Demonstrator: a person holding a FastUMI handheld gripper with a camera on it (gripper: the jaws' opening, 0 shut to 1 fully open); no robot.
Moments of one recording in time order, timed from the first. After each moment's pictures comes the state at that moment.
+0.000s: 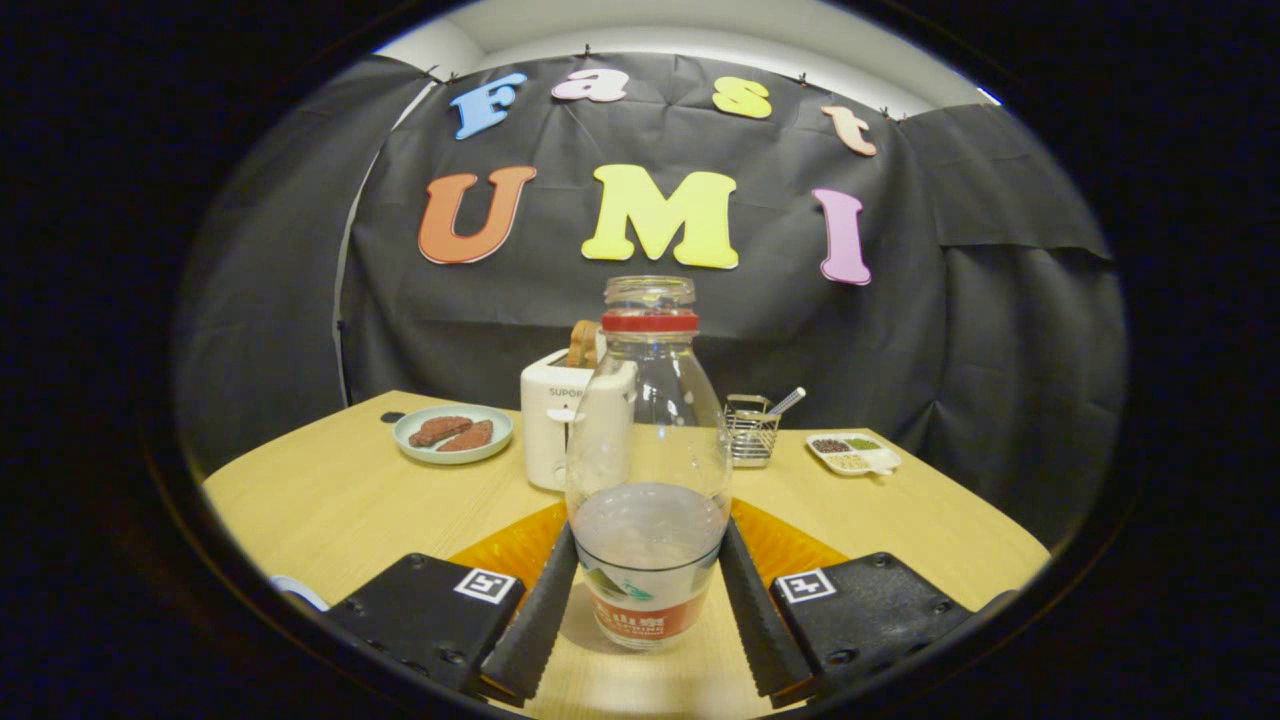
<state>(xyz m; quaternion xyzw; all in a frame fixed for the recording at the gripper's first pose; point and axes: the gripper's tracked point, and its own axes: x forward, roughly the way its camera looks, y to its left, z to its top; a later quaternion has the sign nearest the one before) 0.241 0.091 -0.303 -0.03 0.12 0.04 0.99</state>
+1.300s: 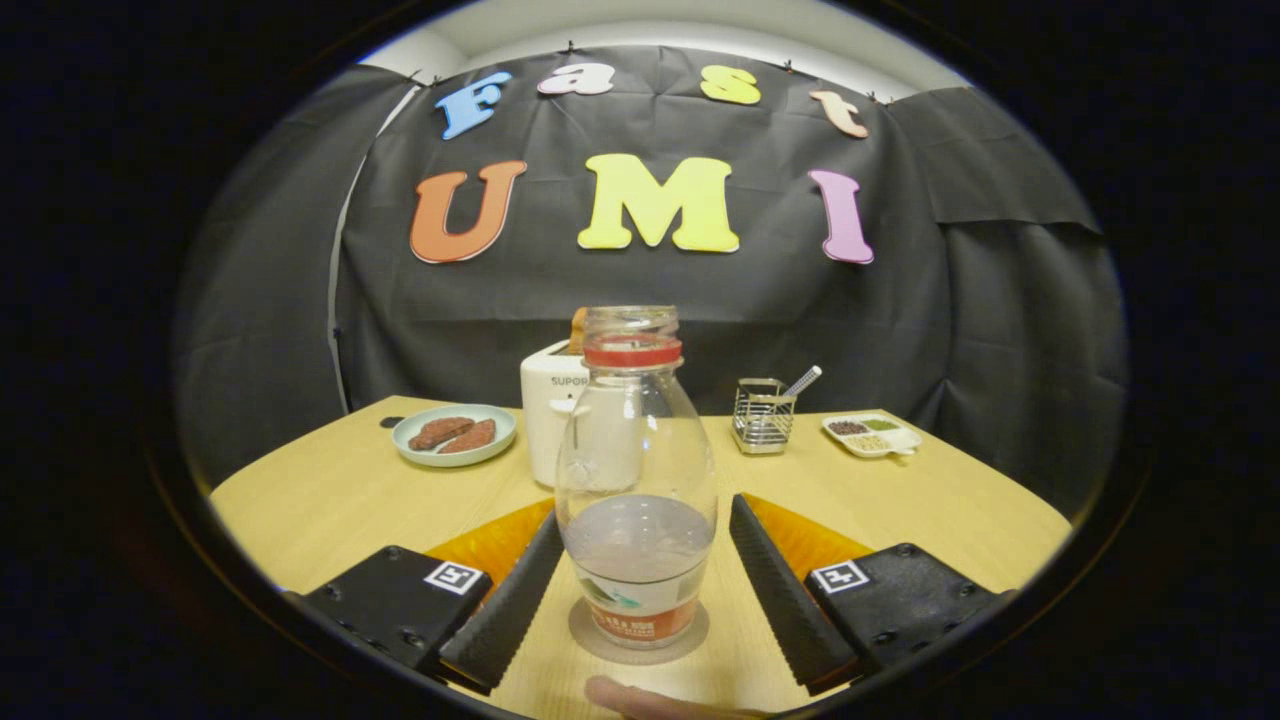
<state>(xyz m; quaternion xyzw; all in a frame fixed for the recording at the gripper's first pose) 0.247 0.092 -0.321 -0.01 0.12 0.03 0.99</state>
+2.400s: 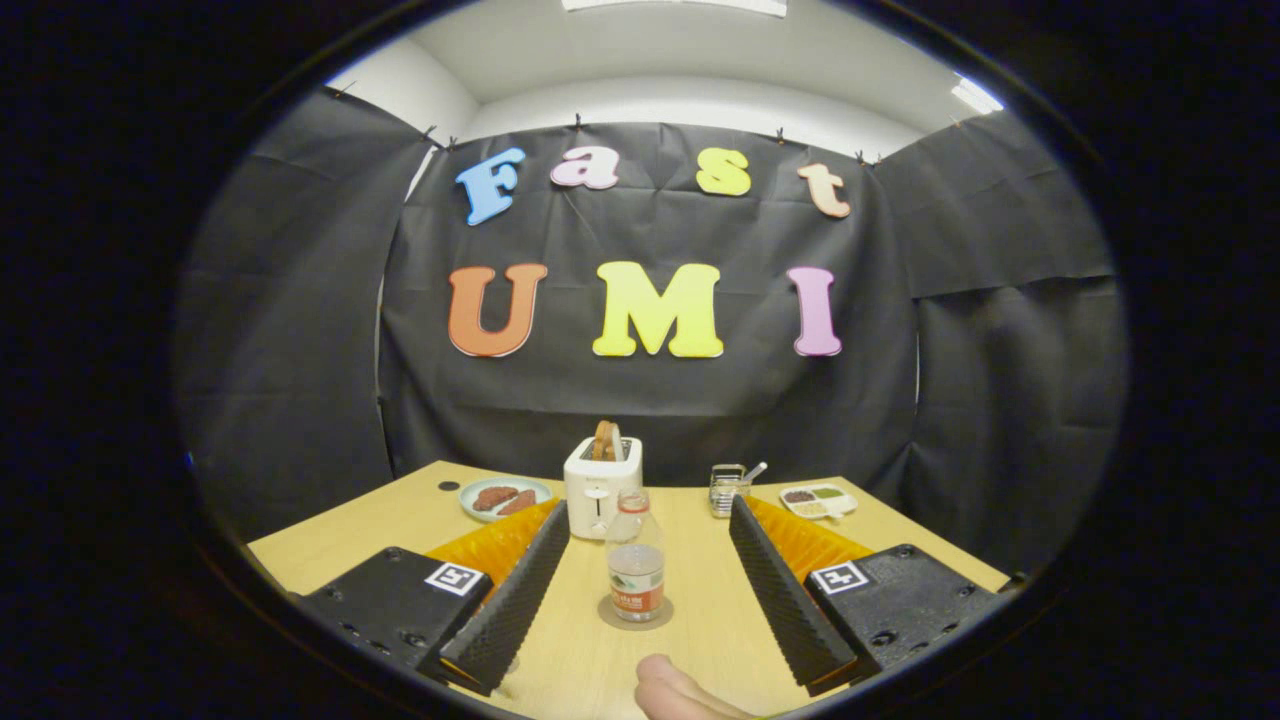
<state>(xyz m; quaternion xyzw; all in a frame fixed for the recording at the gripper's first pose) 0.075 0.064 -0.139 0.00 0.03 0.04 1.00</state>
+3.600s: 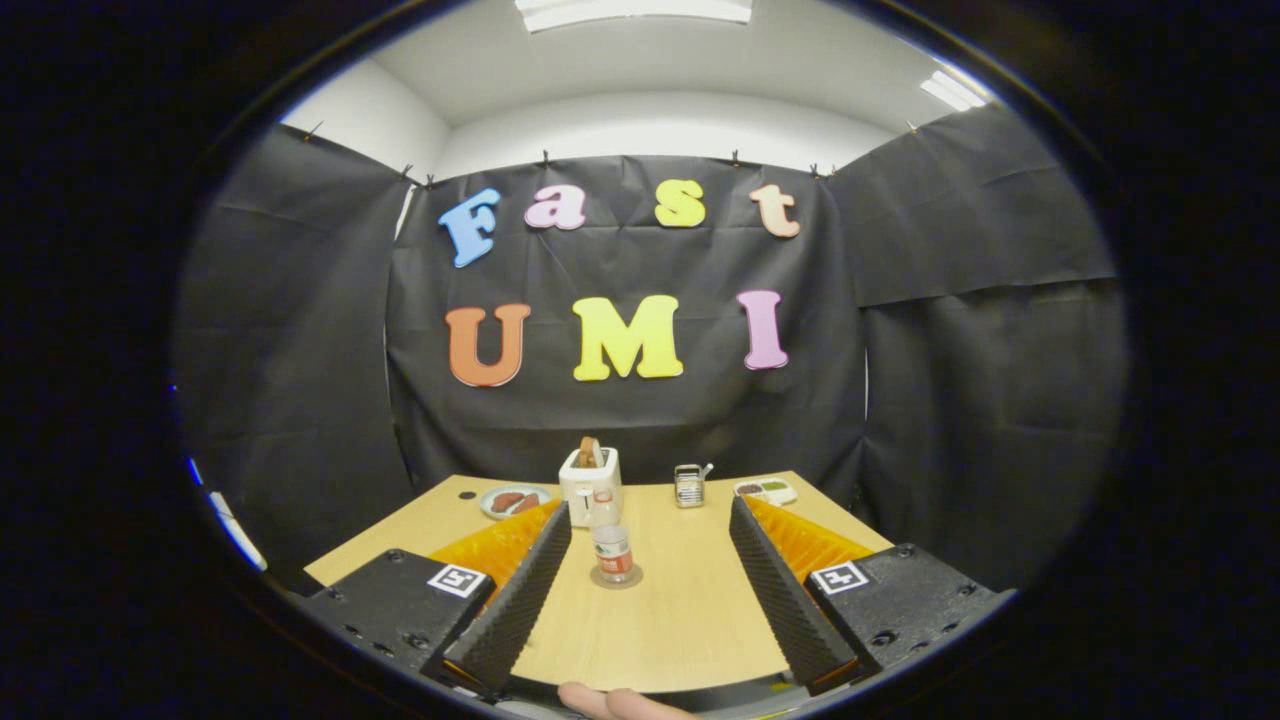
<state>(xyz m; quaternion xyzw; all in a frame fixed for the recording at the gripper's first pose) -0.068 0.022 -0.062 0.02 0.04 0.02 1.00</state>
